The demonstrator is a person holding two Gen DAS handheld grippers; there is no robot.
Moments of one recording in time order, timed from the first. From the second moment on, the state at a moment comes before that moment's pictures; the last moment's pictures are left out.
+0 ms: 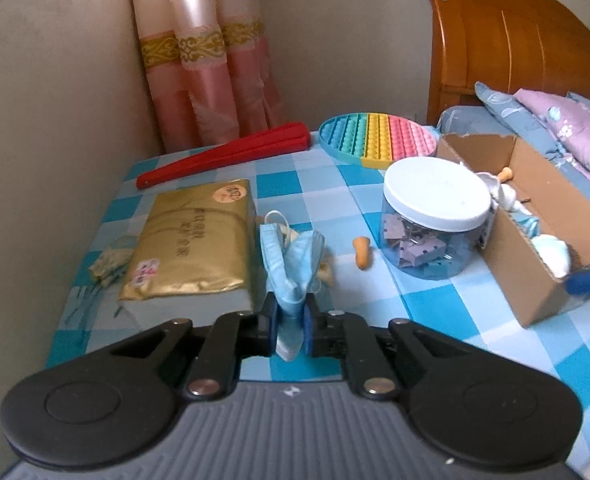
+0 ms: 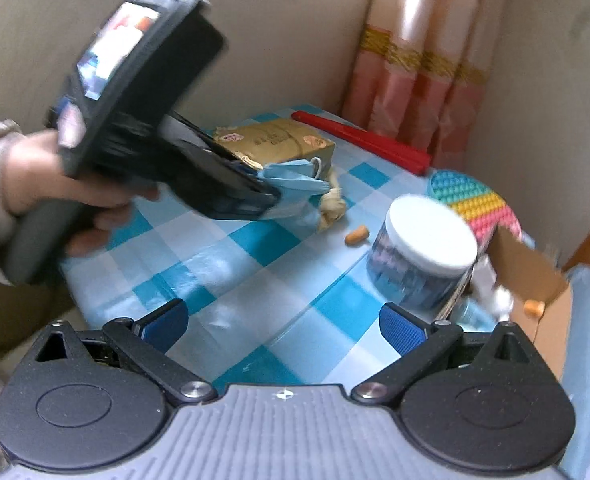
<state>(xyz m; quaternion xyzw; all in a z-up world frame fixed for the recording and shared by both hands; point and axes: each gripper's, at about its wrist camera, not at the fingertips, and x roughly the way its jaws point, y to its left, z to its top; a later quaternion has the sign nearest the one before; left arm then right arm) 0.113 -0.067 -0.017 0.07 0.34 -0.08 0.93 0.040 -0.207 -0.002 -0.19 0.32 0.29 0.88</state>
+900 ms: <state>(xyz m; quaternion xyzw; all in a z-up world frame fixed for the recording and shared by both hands) 0.084 -0.032 -0.021 0.03 0.36 -0.10 0.93 0.220 -0.136 0.002 -0.42 0.37 0.42 0.71</state>
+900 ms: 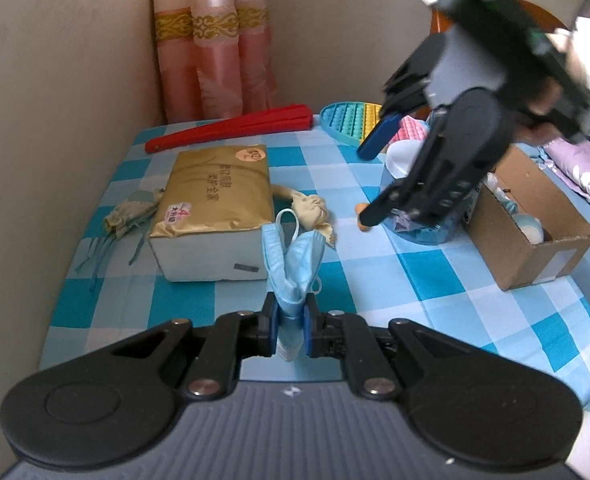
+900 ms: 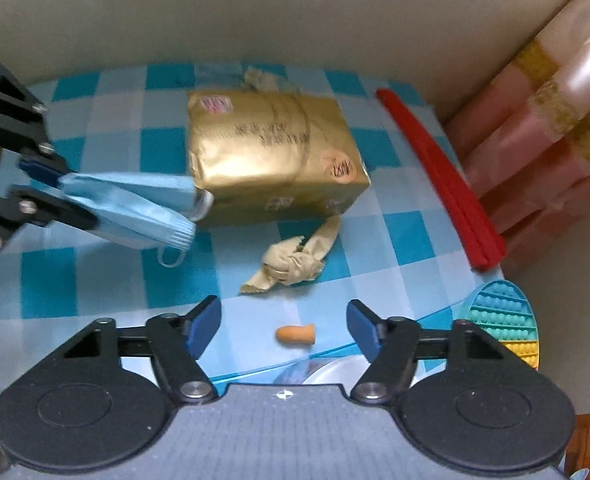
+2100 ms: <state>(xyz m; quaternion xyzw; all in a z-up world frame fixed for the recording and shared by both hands) 0.090 -0.031 -0.027 0.03 0.36 -0.10 0.93 0.257 -0.120 -0.034 -0.44 0.46 0.43 0.64</state>
